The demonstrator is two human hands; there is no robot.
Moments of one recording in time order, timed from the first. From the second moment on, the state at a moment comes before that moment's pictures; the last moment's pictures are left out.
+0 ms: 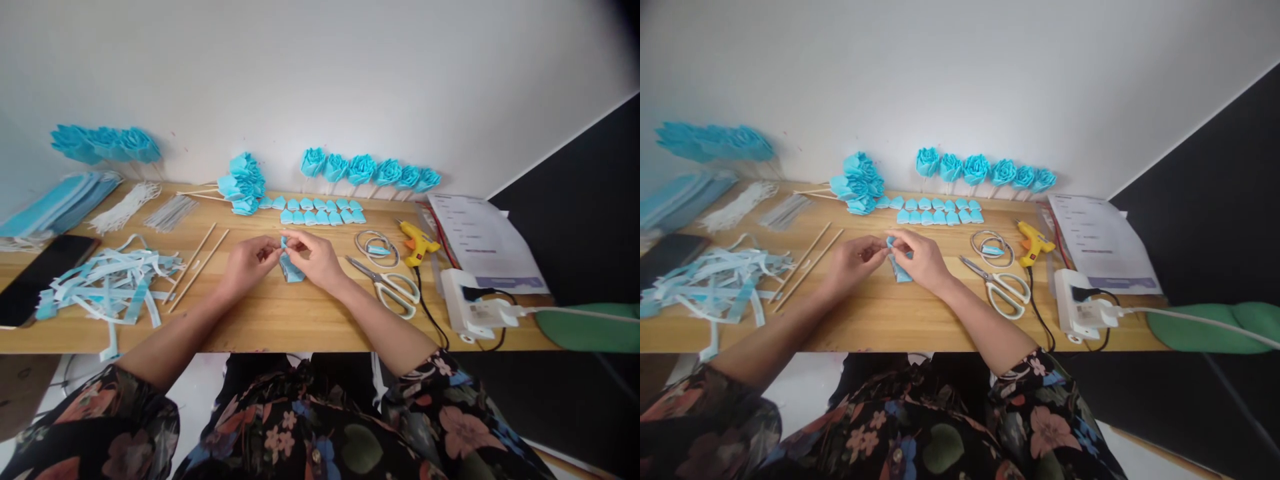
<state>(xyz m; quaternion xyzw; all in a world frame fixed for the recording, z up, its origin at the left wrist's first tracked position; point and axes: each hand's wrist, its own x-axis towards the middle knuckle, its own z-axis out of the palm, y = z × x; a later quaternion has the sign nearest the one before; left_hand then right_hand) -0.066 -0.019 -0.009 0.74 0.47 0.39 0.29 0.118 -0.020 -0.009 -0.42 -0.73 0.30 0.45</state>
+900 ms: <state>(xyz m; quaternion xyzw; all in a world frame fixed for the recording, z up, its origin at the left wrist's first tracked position) -0.065 -0.013 -0.009 0.78 0.44 0.37 0.25 0.123 -0.014 -0.016 -0.42 -0.75 0.24 0.45</state>
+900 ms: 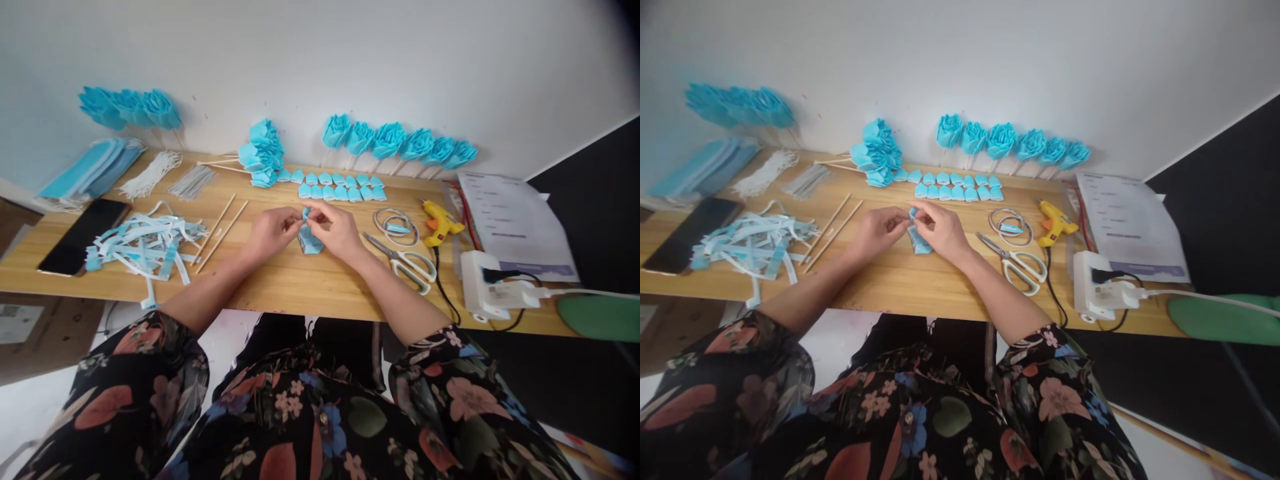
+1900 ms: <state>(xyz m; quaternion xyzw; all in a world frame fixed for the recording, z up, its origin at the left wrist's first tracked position) -0.074 -0.008 0.000 0.60 0.45 0.43 0.51 0.131 -0.010 -0.004 -0.40 -0.57 0.53 0.48</state>
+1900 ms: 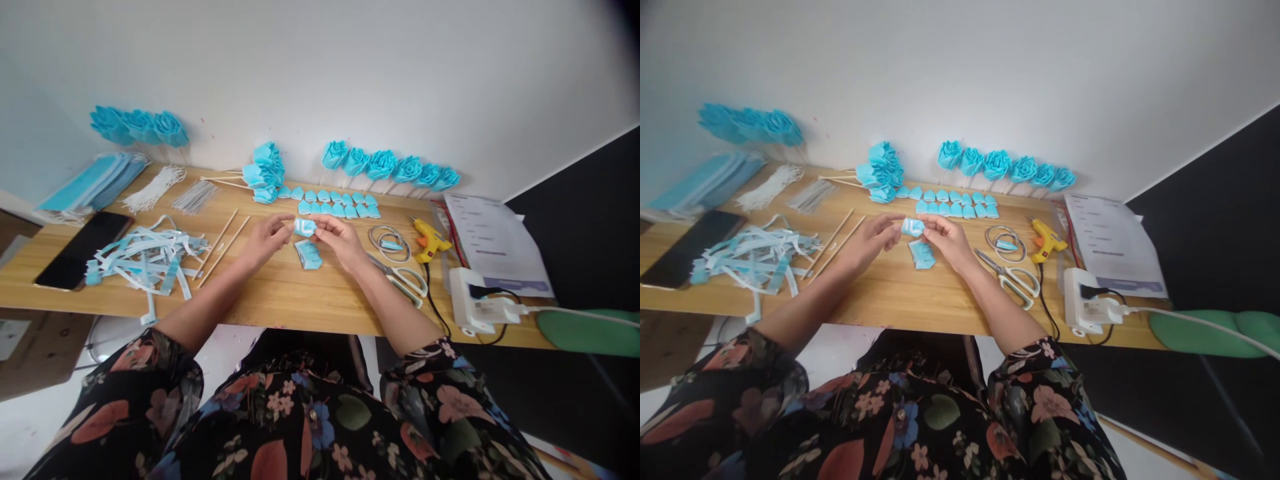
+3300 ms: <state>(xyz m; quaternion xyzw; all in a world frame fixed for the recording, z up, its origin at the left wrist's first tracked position) -0.041 -0.003 0.024 0.75 0.43 0.36 0.36 0.139 -0.010 0.021 -0.49 -0.64 0.33 0.48</state>
